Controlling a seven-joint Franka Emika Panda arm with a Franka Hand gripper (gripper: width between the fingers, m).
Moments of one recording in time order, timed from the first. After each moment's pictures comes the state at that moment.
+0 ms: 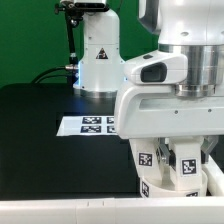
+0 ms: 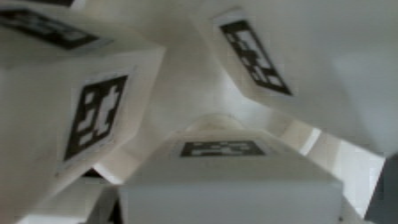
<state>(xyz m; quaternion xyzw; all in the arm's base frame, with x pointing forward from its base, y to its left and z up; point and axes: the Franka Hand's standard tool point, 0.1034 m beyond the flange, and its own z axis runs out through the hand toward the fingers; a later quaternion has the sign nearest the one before) 0.628 0.091 0.060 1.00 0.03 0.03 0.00</state>
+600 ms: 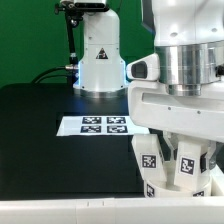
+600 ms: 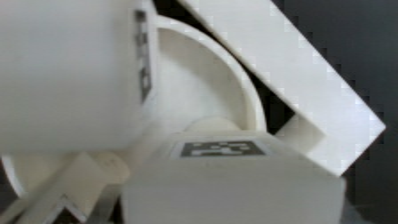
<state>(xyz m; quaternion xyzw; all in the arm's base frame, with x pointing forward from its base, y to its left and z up) 0.631 0.103 0.061 0.90 -0.43 0.02 -0.06</state>
